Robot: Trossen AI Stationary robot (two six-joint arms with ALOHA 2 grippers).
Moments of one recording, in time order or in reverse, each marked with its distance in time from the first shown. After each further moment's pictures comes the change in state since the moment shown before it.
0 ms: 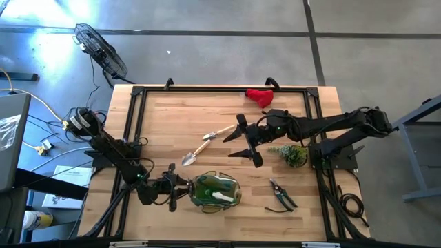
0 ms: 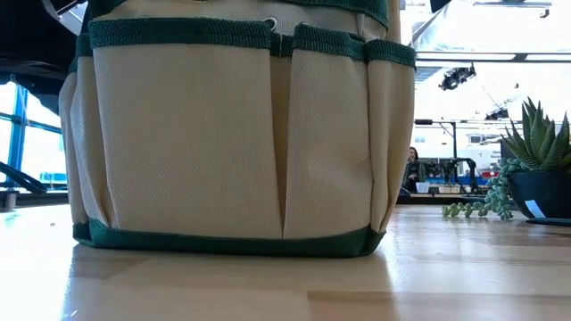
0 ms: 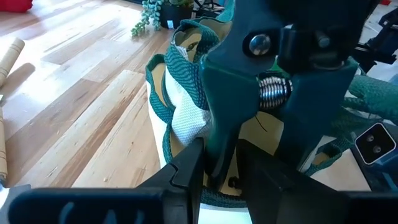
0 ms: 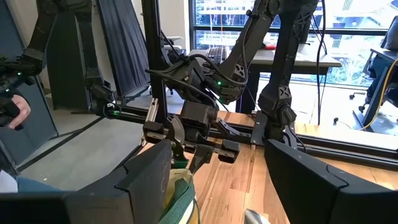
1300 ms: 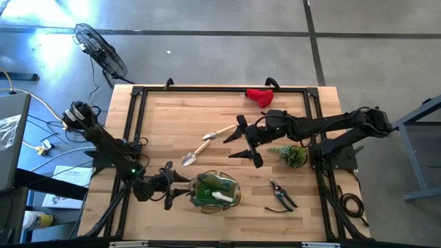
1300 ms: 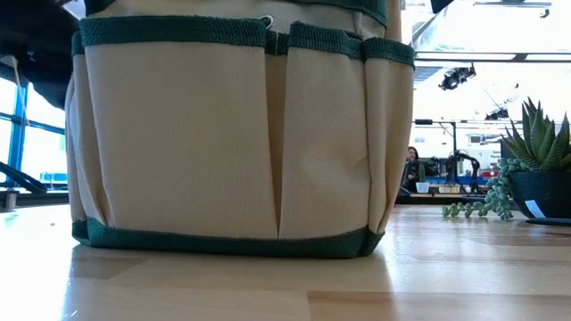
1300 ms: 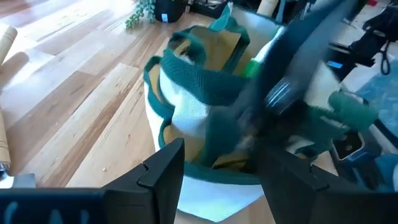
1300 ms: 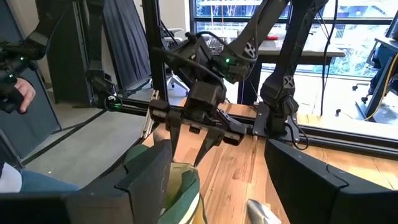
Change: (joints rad) left arm 0.000 -0.154 0.000 -0.172 0.063 -0.068; right arm 0.000 0.000 0.000 -0.036 -0.003 0.000
